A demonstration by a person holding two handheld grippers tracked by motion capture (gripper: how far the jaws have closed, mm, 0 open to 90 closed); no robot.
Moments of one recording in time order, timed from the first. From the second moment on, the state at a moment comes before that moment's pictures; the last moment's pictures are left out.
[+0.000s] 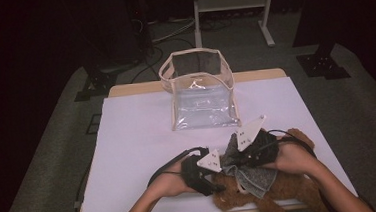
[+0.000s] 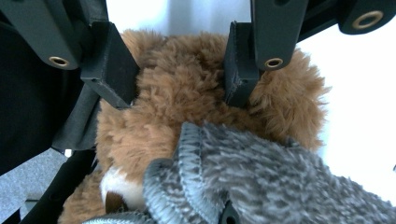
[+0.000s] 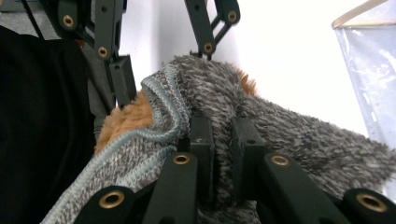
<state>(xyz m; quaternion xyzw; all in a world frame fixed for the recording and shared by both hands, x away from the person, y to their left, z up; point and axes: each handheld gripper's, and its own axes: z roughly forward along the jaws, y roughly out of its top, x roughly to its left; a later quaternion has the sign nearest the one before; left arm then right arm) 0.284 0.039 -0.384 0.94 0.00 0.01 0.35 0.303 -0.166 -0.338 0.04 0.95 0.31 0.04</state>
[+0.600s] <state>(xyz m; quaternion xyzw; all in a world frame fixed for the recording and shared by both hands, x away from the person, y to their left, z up) 0.282 0.043 -0.389 0.93 0.01 0.00 0.36 0.305 -0.176 -0.335 0.05 0.95 0.30 0.04</state>
